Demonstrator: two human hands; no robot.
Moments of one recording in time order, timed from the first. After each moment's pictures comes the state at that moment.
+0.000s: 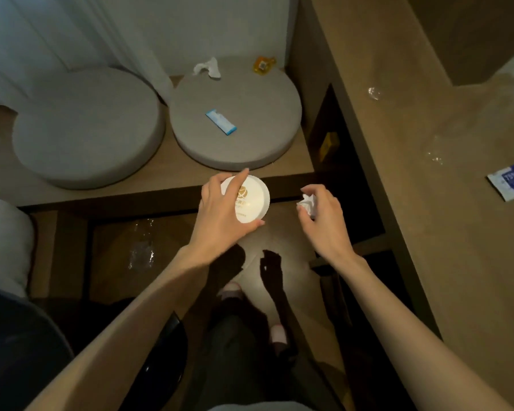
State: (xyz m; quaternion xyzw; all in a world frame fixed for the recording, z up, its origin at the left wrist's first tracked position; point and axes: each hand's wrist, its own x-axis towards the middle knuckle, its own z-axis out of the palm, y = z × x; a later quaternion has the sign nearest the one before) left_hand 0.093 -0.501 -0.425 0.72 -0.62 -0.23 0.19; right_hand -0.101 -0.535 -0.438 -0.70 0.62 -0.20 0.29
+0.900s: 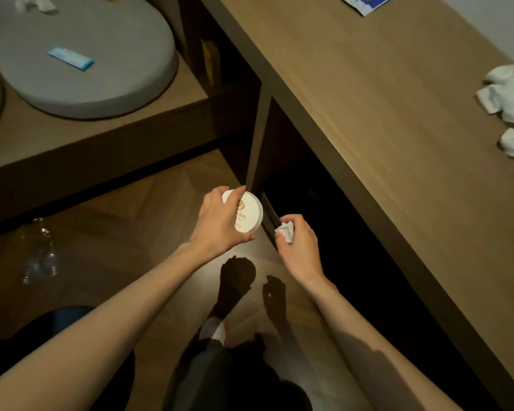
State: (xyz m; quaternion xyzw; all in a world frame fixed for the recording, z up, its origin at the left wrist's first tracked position) left_hand -0.113 -0.342 -0.602 0.58 -0.76 -0.29 0.07; right_hand -0.265 -0.276 -0.612 -0.48 0.79 -0.22 0.30
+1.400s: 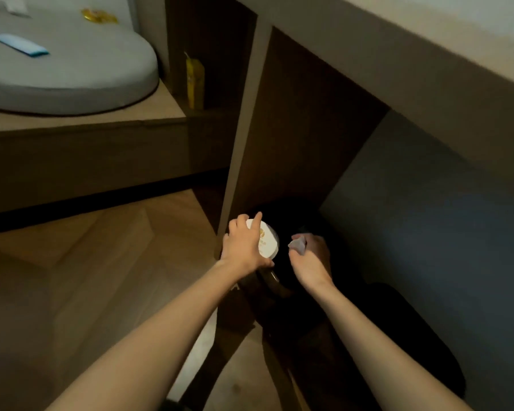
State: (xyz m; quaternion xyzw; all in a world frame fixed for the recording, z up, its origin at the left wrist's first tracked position) left_hand -0.227 -0.406 -0.850 0.56 -0.78 -0.26 0.11; right_hand -0.361 -0.353 -0.824 -0.48 0.81 -0.24 0.24
